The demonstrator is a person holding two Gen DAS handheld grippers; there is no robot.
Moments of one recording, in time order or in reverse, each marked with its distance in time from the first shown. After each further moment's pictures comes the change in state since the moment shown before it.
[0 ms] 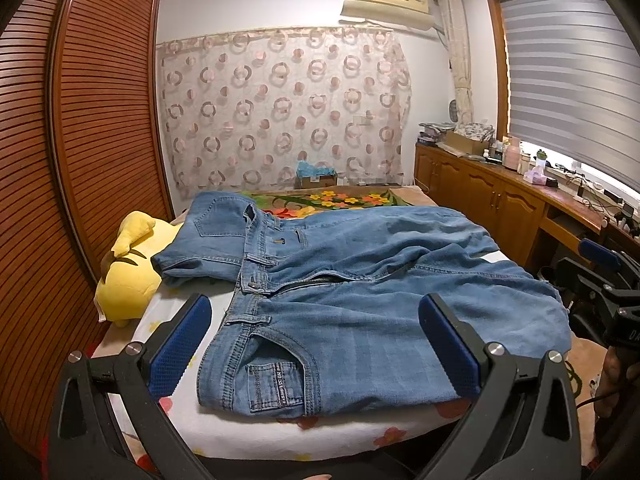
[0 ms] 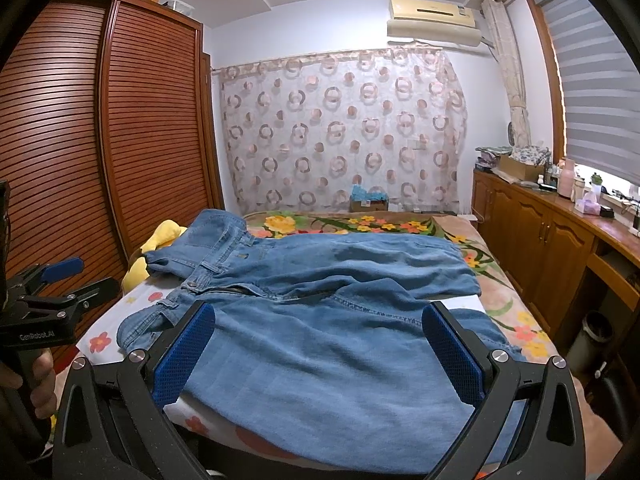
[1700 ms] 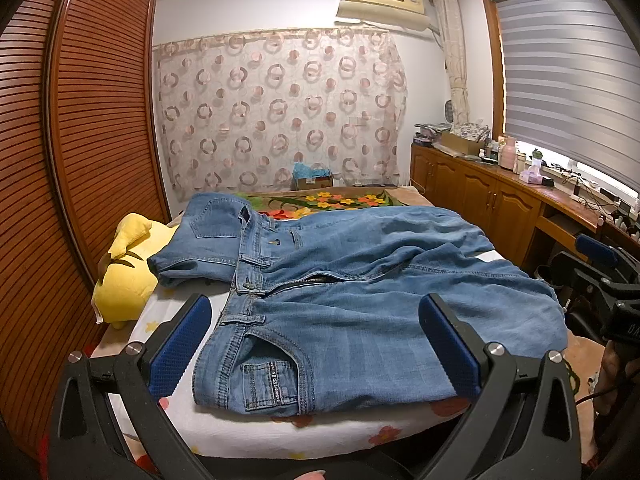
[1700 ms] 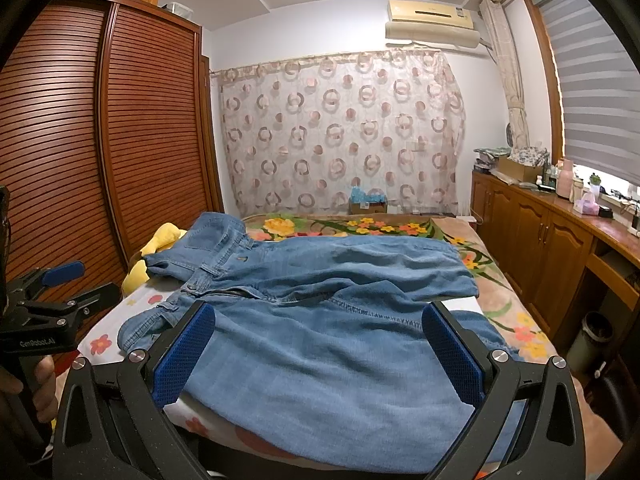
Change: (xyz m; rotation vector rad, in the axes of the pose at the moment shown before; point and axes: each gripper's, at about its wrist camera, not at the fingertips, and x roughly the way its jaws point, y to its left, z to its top) left arm -0.002 0.000 0.000 -0.001 -0.002 -0.001; right arm -0.003 0.001 0.000 0.002 -0.005 -0.003
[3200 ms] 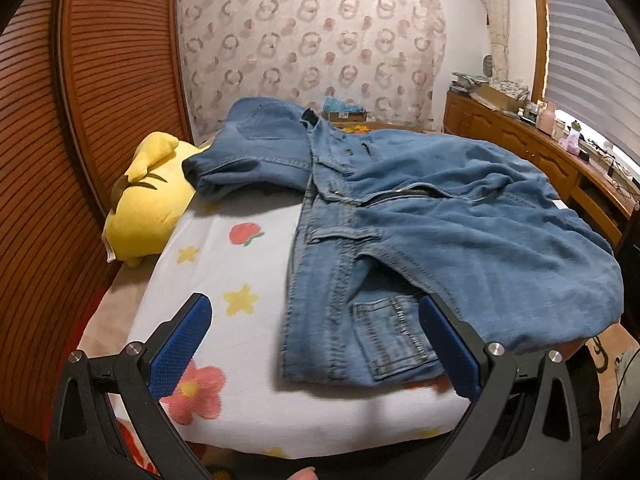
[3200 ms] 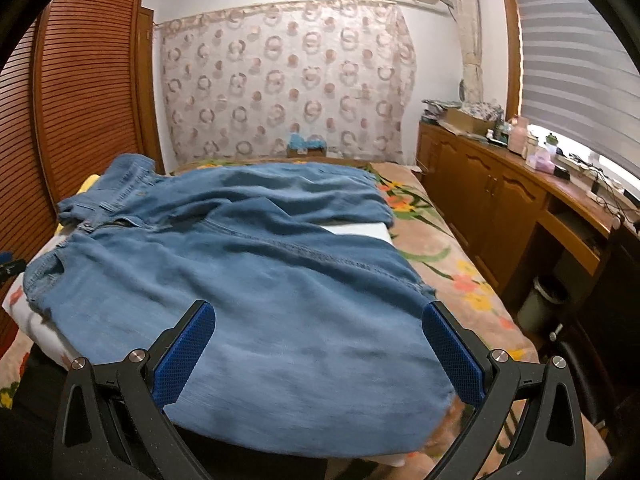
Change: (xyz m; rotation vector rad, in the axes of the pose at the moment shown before) left arm 0.075 0.099 -0.059 -0.066 0.230 0.052; right arm 0.038 -0.034 -0.004 0.000 0.197 -0.207
